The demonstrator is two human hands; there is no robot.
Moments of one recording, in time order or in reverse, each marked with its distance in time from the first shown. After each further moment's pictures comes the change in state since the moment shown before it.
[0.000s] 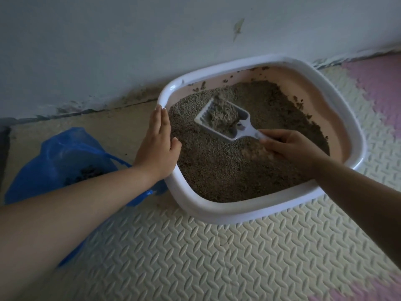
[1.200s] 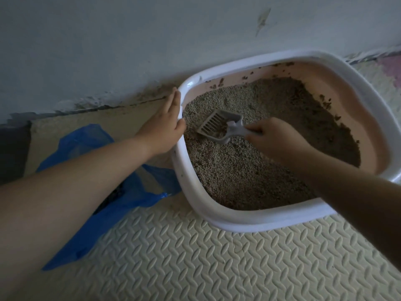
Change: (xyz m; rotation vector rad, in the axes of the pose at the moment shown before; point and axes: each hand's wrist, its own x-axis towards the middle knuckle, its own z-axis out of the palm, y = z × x) left_hand 0.045 -0.019 -0.037 0.146 -0.183 0.058; right_hand 0.039 -0.044 0.062 -0.663 0.036 -0.081
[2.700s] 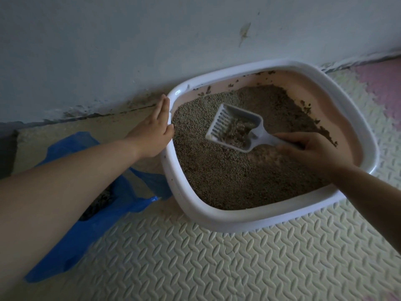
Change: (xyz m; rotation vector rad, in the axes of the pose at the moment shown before) left_hand 0.005 -0.007 0.002 0.010 -0.055 -0.002; right_hand -0.053 0.066 -0.044 0.229 0.106 -0.123
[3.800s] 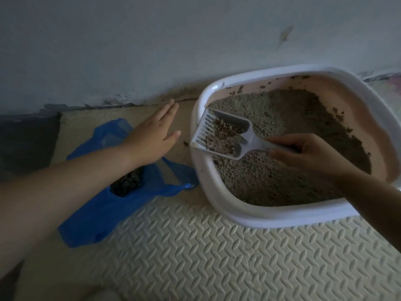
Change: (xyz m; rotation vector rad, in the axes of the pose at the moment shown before) left_hand -0.077 -0.028 -0.028 0.027 0.097 -0.036; right_hand 0.007 -0.064 0.040 0.123 -0.190 -0.042
